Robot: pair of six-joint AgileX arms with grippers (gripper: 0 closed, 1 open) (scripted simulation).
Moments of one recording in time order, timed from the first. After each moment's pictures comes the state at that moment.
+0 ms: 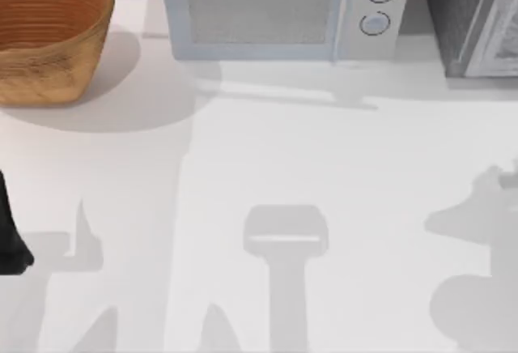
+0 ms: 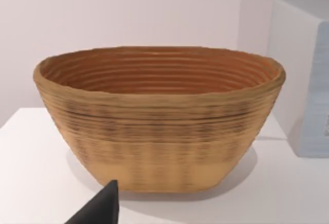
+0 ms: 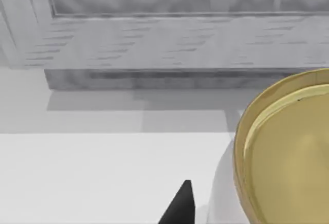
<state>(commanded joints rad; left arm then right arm) 0.00 0.00 0.00 0.00 0.00 0.00 -0.24 1.80 0.38 1.12 -0.21 -0.05</state>
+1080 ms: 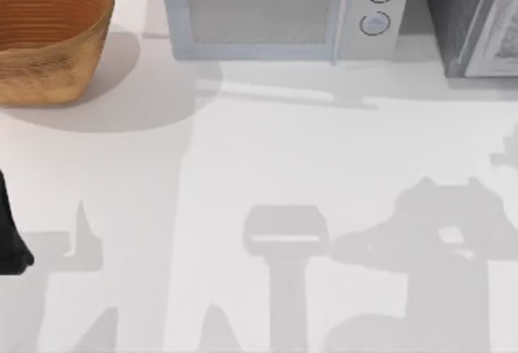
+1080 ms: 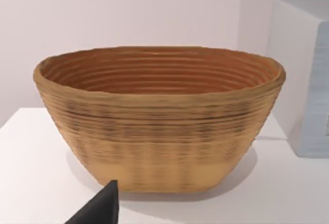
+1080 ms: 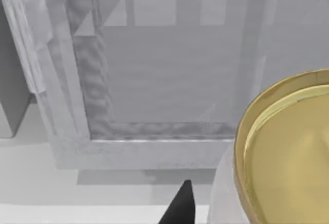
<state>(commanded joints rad) 0.00 0.00 0.00 0.00 0.00 0.00 -0.24 1.25 0.49 0.46 -0.21 -0.05</state>
